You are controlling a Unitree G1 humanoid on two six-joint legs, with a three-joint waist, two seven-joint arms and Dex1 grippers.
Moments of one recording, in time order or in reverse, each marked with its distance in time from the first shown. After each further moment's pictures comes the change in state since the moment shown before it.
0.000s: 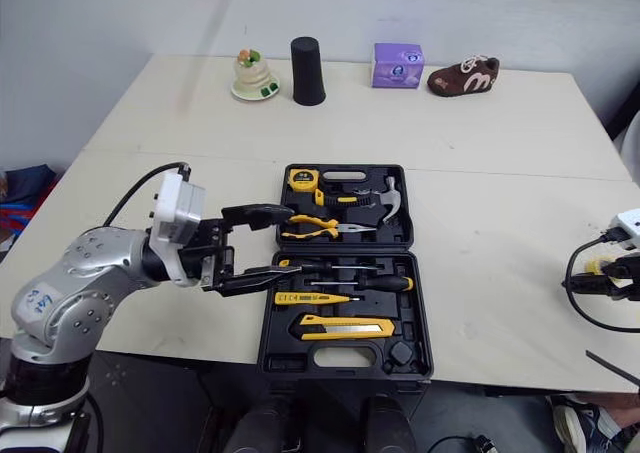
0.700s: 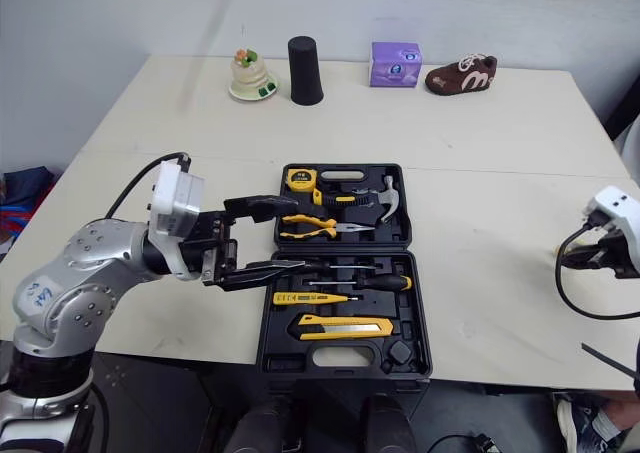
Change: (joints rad) left arm -0.052 -0.020 -0.026 0.025 -0.006 -0.024 -0.031; right arm 0.043 -0.048 0.023 -0.305 0.021 -0.159 0.281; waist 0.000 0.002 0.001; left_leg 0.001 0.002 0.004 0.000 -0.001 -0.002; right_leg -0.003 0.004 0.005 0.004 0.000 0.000
